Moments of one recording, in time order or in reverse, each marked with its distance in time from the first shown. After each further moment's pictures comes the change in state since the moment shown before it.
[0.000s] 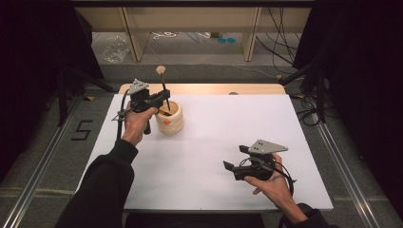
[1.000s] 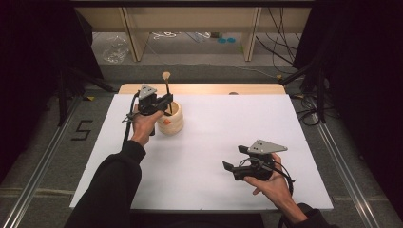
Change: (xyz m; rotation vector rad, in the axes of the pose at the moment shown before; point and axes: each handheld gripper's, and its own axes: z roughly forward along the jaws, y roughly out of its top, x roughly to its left) left arm 0.004 -0.025 0.026 0.037 0.066 0.053; right arm 0.000 0.000 0.001 0.006 0.015 -0.010
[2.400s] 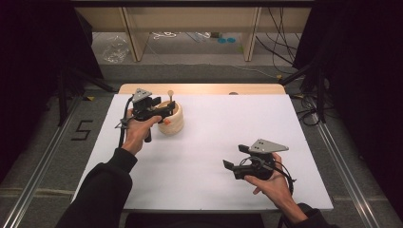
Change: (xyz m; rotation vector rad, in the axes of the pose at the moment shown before) left arm -0.015 0.005 -0.035 0.021 -0.026 -0.068; right arm -0.001 0.001 0.000 -0.022 -0.004 0.013
